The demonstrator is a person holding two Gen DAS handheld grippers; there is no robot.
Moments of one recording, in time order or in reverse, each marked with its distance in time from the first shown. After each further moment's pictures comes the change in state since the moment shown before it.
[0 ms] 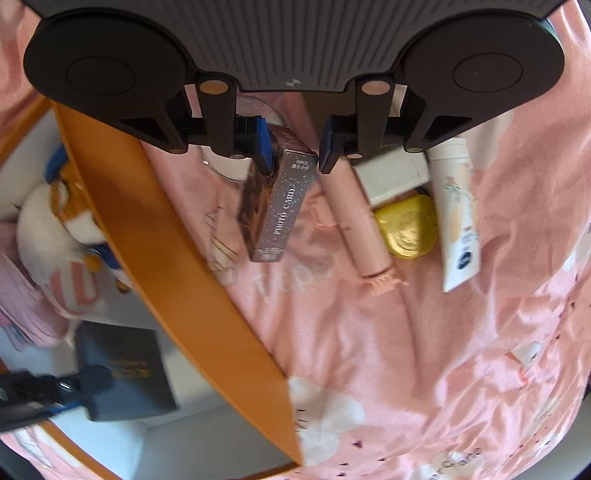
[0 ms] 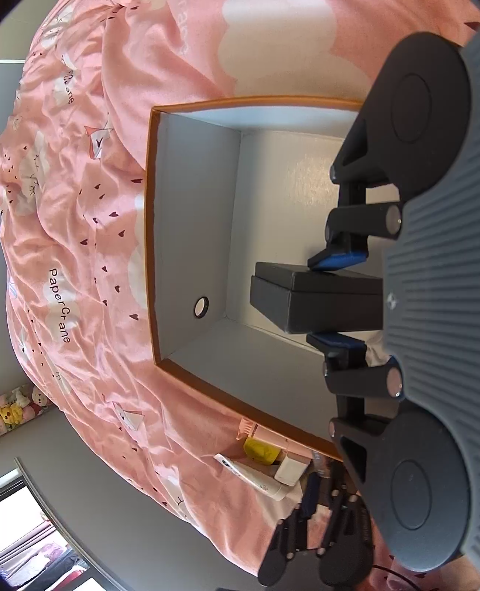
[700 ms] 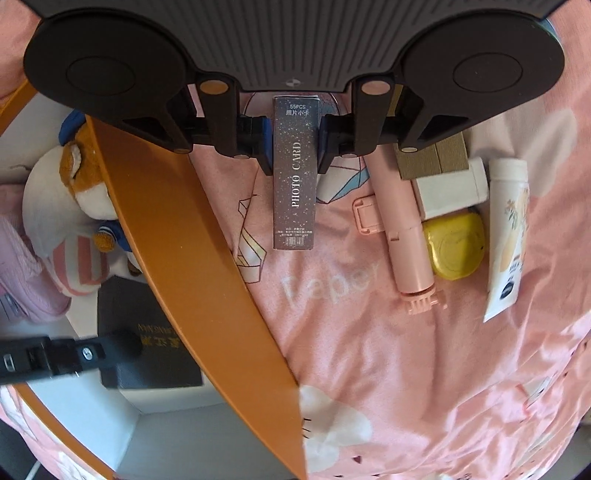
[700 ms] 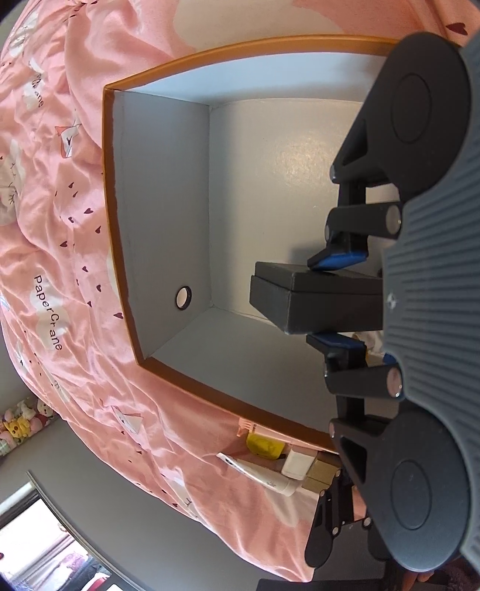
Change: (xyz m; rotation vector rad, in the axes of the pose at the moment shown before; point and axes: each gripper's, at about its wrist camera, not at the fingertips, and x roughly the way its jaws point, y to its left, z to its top) left arm 0.027 -0.010 0.002 -0.172 -0.044 -0.035; right arm 0.020 0.006 -0.012 0.059 0.013 0.020
